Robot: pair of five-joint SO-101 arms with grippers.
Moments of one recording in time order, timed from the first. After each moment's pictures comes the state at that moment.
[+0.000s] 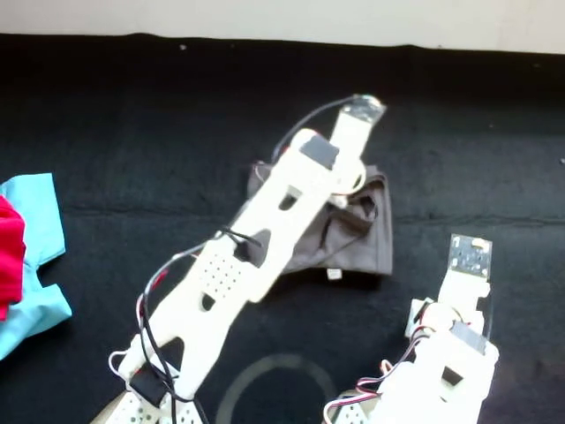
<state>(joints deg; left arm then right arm) 29.8 64.9 -68.8 76.8 4.5 29.3 -52.7 87.4 40.3 21.8</state>
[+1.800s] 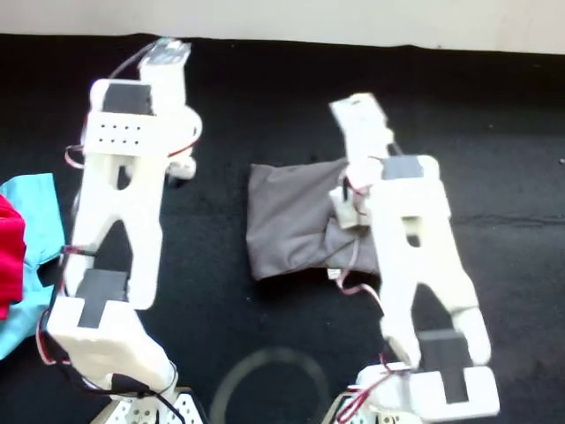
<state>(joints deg) -4.4 10.6 -16.2 93.3 4.4 -13.2 -4.0 15.9 70.1 14.3</state>
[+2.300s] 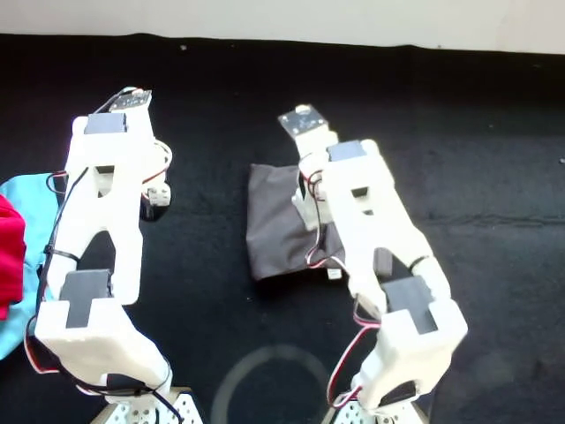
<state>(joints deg) -11.3 10.5 0.3 82.9 4.5 -20.3 14.2 6.2 70.1 14.3</state>
